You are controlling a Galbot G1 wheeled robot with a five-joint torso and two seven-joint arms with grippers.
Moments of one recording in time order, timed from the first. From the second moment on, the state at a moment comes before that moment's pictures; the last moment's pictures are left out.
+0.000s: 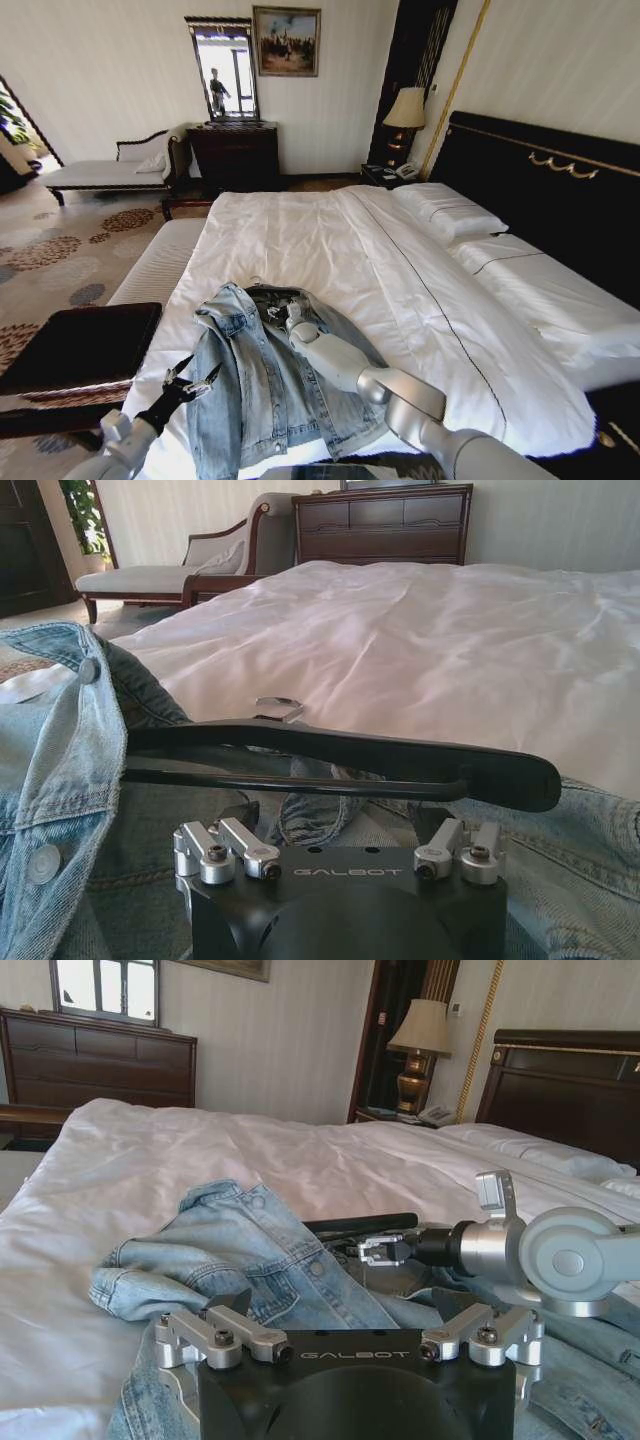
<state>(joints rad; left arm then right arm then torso) 1.90 -1.04 -0.81 -1.97 -0.65 -0.05 0.37 -0.40 1.61 -0.57 0.67 0.76 0.08 0.22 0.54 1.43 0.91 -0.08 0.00</state>
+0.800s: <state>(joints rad) 1.90 -1.04 -0.82 -1.96 -0.66 -0.06 0.37 -0.40 1.61 -0.65 0.65 0.81 0.06 0.21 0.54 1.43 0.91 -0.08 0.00</state>
